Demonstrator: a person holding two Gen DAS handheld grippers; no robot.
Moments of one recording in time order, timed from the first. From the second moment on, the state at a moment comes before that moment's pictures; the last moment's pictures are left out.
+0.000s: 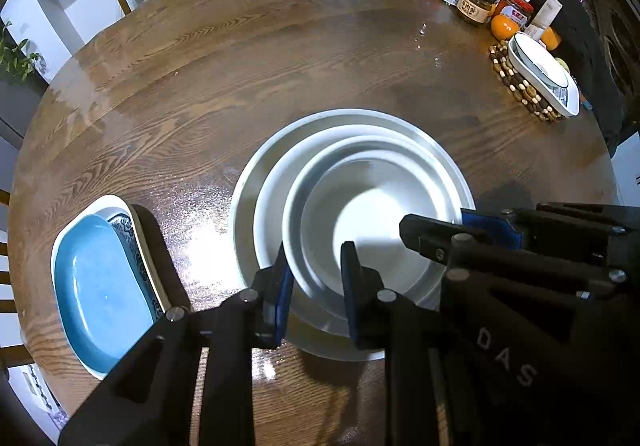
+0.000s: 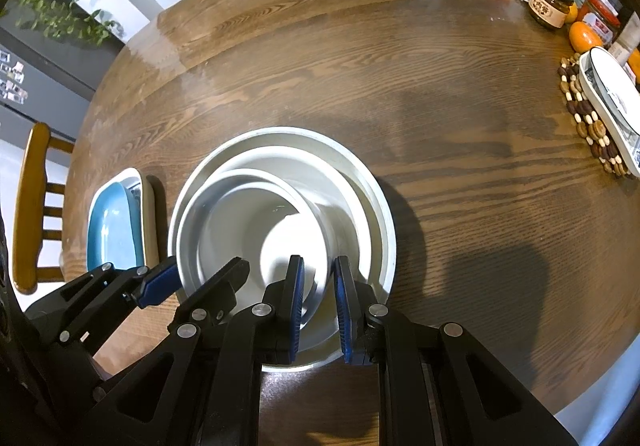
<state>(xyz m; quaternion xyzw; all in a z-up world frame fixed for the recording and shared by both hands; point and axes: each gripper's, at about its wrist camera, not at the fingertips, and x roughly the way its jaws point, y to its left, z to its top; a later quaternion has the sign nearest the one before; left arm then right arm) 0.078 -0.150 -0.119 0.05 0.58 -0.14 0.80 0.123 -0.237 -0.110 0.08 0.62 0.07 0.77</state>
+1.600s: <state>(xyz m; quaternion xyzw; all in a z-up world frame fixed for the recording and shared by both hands) 0.031 -0.097 -0.034 0.04 0.46 -0.09 0.88 0.079 -0.253 -0.021 0.06 0.52 0.10 0.85</state>
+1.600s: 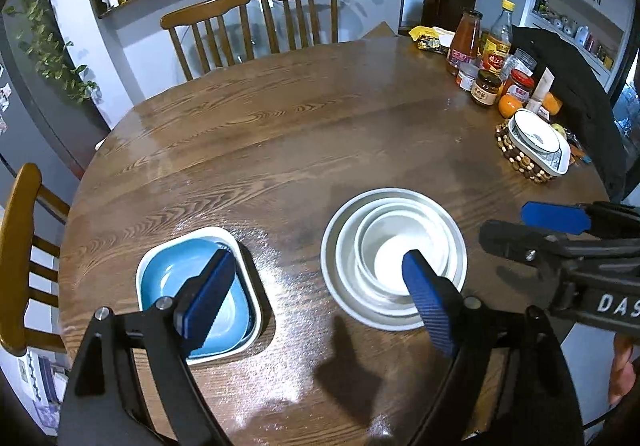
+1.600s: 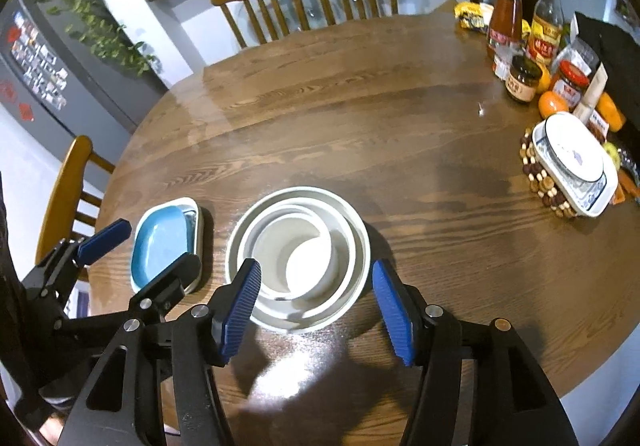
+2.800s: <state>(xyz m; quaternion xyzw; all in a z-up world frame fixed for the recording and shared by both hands) 0.072 -0.065 -0.112 -0.09 0.60 0.01 0.79 0.128 -0.302 -0.099 0.11 0.61 0.14 0.78</state>
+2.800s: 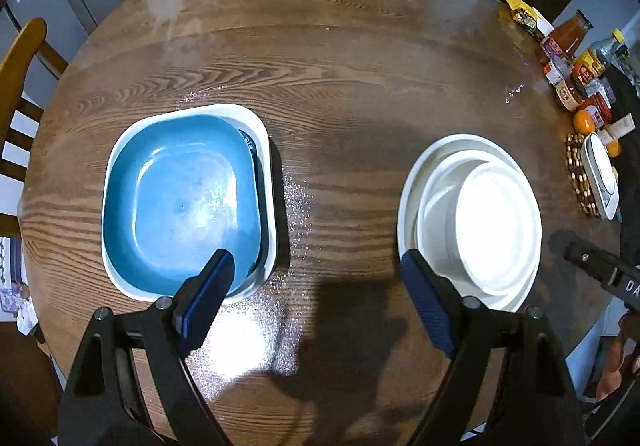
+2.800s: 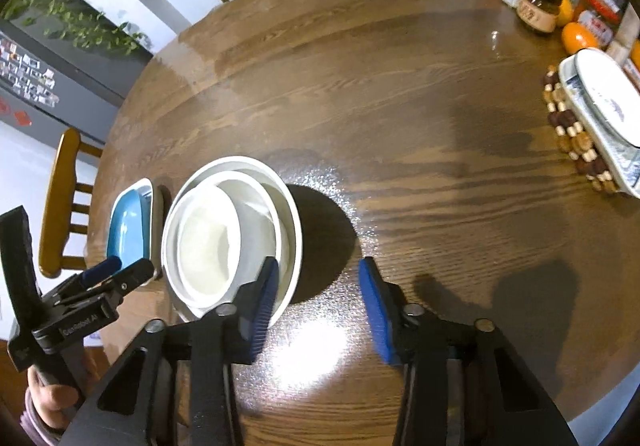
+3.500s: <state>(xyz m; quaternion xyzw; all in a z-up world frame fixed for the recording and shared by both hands) 0.095 -0.067 -0.118 -0.09 0.63 -0.01 0.77 0.143 -0.298 -0.115 0.10 0.64 0.13 0.76</state>
